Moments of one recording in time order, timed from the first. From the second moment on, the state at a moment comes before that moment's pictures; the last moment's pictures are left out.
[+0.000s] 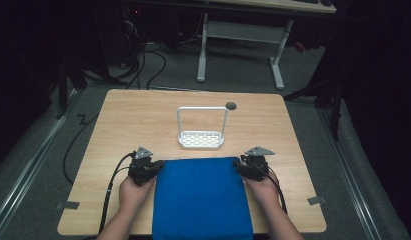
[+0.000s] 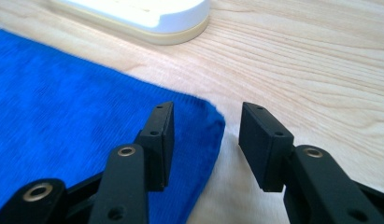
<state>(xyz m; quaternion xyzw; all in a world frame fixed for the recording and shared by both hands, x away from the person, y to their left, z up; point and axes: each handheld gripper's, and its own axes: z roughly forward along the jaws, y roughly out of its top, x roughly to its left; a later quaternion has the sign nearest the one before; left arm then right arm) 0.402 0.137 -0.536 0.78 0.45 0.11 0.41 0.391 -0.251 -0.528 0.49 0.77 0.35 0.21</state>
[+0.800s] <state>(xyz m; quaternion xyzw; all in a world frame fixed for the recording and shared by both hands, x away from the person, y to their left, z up) 0.391 0.145 -0.526 0.77 0.43 0.13 0.45 0.364 -0.245 -0.511 0.44 0.77 0.40 0.25</state>
